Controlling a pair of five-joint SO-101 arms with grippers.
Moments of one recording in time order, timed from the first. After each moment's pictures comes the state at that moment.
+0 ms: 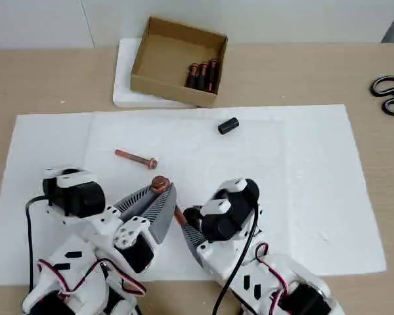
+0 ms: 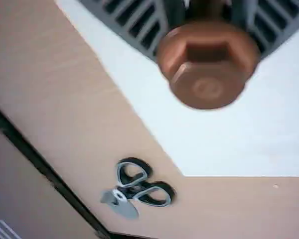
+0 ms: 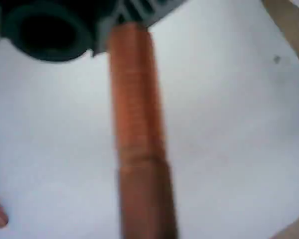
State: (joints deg) left arm 33.2 -99.0 60.3 62.9 34.9; right arm -49.1 -102.1 70.2 64.3 -10.5
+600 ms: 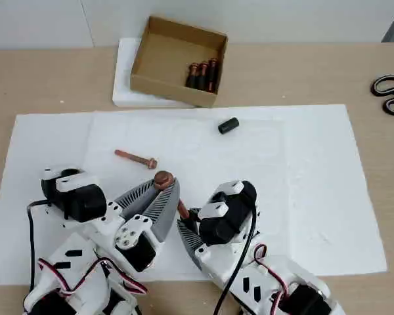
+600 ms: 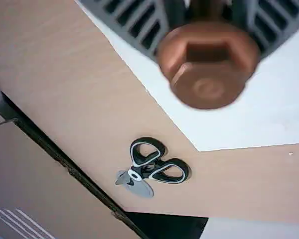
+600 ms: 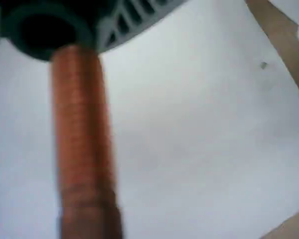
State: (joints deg) left arm 33.7 -98.2 60.5 57.7 31.9; right arm -50.4 -102.1 70.3 64.3 -10.5
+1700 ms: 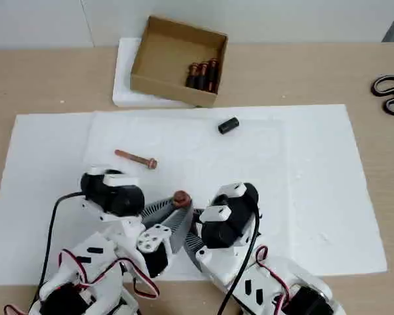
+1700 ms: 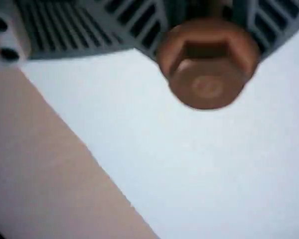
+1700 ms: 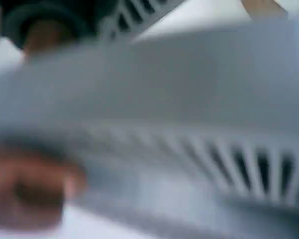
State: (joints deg) left arm 40.9 -98.2 66.0 64.5 31.4; right arm -50.6 -102.9 69.8 64.3 -10.5
